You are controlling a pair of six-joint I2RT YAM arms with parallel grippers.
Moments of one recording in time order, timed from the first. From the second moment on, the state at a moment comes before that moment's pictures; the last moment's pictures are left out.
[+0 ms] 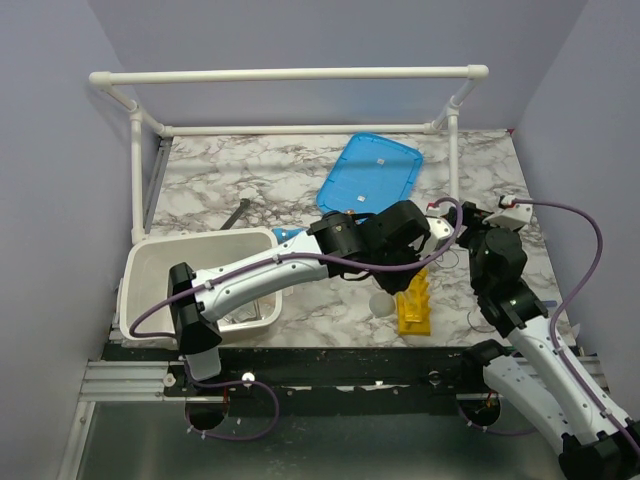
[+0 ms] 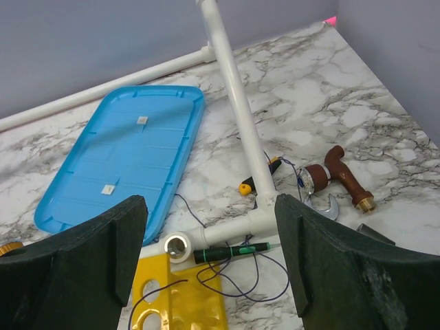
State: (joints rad) left arm -1.20 1.72 1.82 -0.92 0.10 -0.19; right arm 0.36 0.68 0.58 -0.02 0.55 0.27
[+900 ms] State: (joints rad) left arm -1.24 1.94 2.13 -1.14 0.08 -0.07; right arm 0.35 0.73 0.55 -0.05 0.55 0.30
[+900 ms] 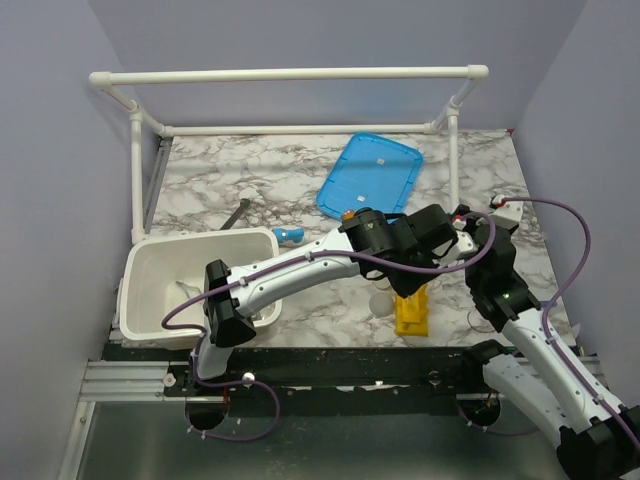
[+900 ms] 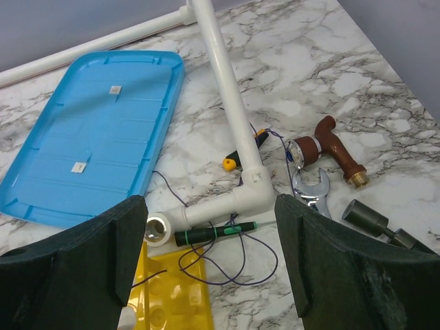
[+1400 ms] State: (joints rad) left arm -1.26 1.98 2.18 -1.21 0.06 -0.03; right arm 0.35 0.75 0.53 -0.05 0.55 0.31
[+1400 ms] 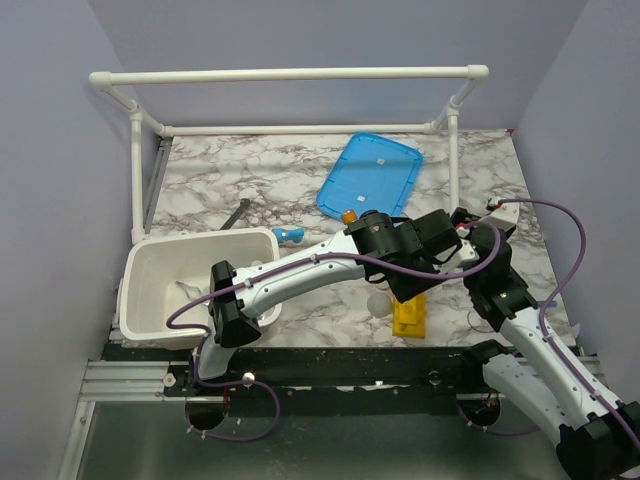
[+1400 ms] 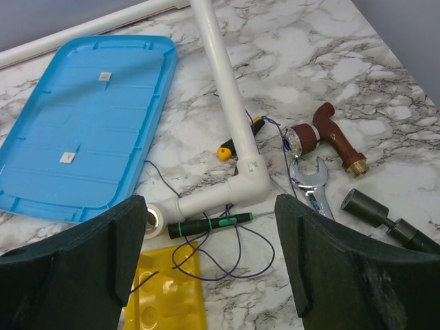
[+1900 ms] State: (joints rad) left arm -1.27 1.98 2.17 -1.20 0.06 -0.03; right arm 0.35 0.75 0.52 -0.05 0.54 0.32
